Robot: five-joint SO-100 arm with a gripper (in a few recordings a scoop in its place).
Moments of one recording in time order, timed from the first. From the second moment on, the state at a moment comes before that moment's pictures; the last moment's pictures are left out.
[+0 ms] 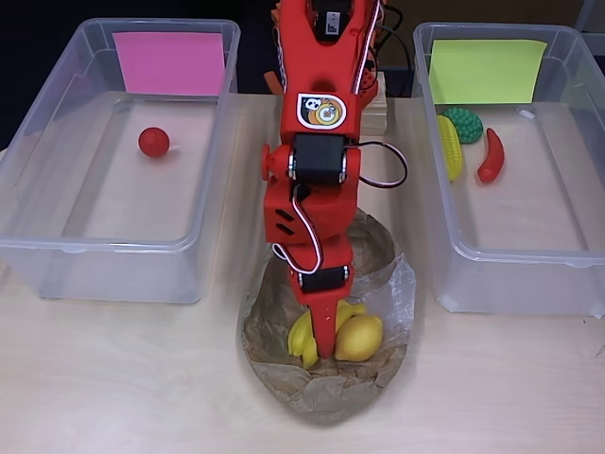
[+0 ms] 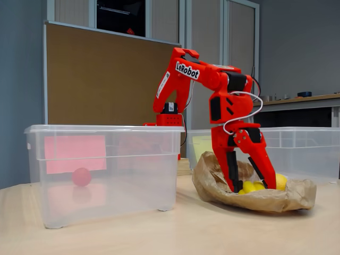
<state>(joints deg) -2.2 53.1 75.0 62.5 -20.5</state>
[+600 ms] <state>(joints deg) -2.1 67.8 76.9 74.3 -15.0</state>
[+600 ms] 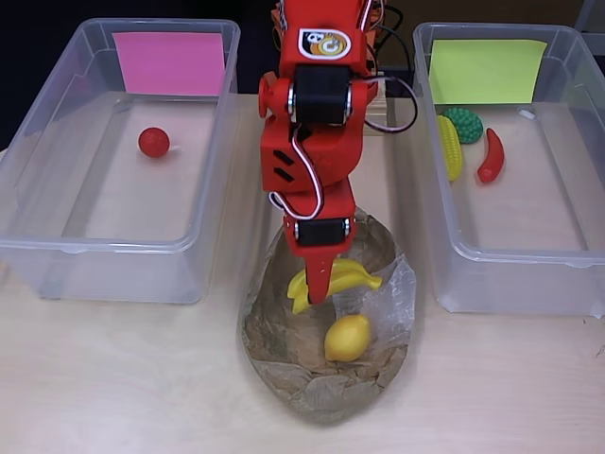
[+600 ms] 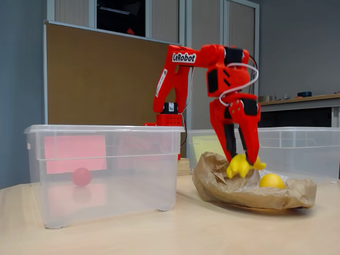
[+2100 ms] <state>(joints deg) 51.9 91.1 112.5 55.4 20.9</state>
